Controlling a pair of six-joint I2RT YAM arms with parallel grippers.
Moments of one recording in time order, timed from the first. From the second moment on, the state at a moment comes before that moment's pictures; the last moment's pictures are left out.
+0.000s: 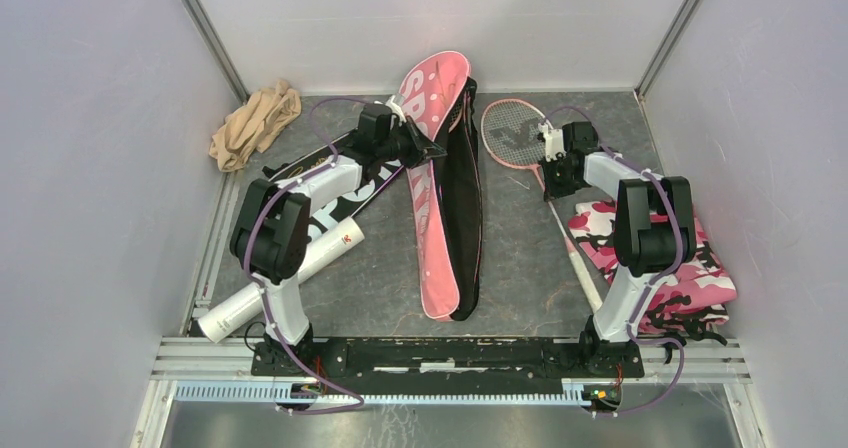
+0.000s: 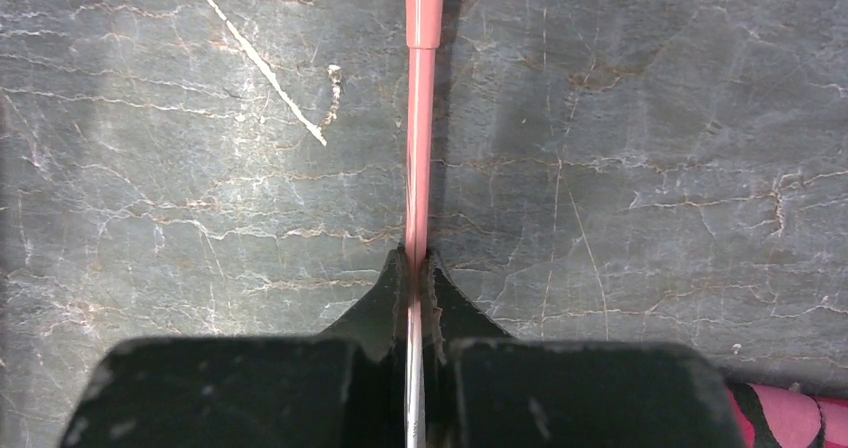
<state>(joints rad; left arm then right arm) -0.42 1.88 1.29 0.13 0.46 -0.90 0.05 1.87 1.18 -0.42 -0.16 -0.20</state>
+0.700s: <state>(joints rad) -0.36 1.81 1.29 0.04 0.33 -0.89 0.09 1.58 1.19 -0.51 -0.18 -0.21</state>
